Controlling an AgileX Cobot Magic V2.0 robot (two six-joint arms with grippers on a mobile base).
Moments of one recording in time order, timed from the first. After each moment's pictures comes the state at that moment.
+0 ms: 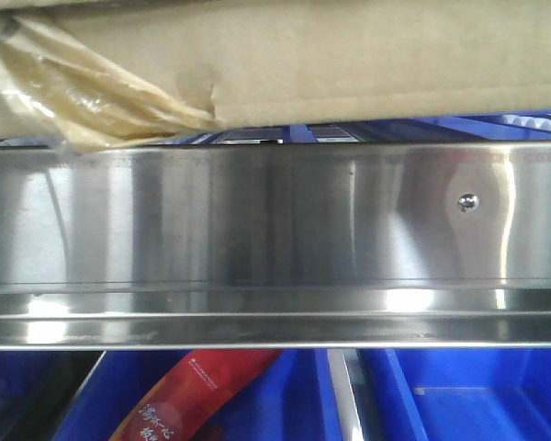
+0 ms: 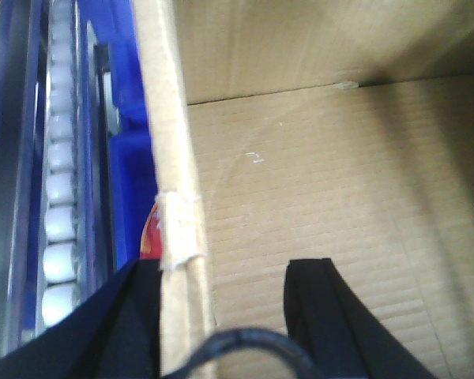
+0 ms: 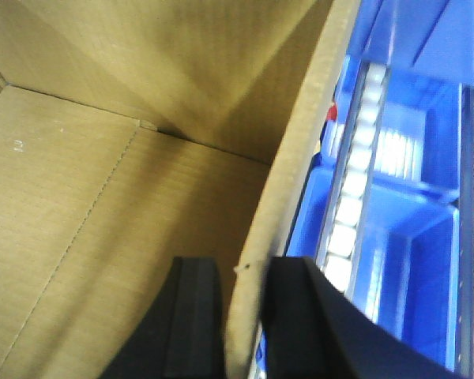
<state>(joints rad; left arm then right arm) -0.52 1.24 -1.60 0.21 1.24 -0.40 0.61 1.32 -1.73 -0.12 1.24 0.19</state>
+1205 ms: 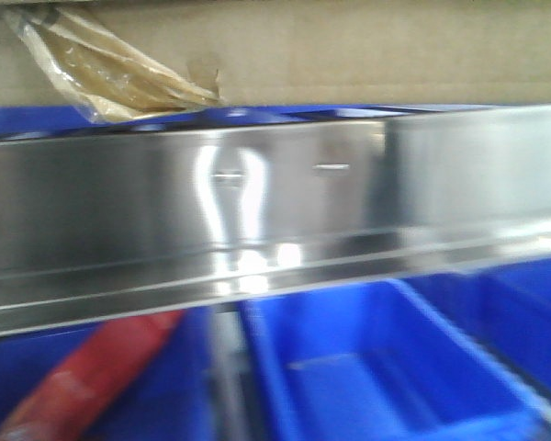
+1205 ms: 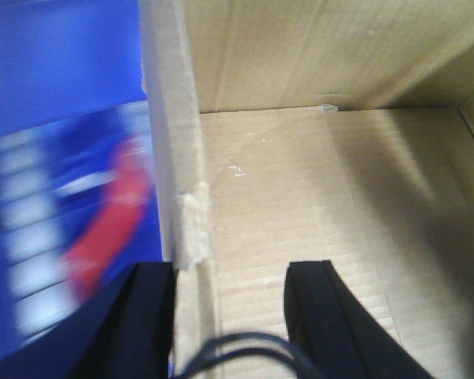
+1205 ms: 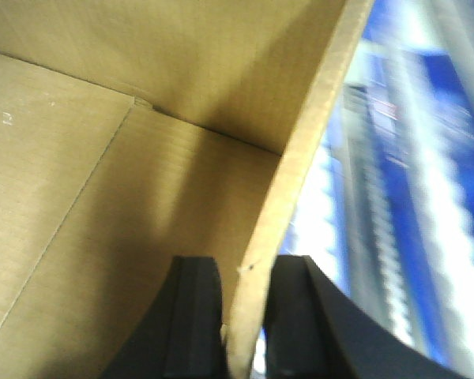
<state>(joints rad) -0.52 1.24 -1.60 0.22 1.09 -0.40 0.61 1.31 -1.73 -0.16 1.21 0.18</state>
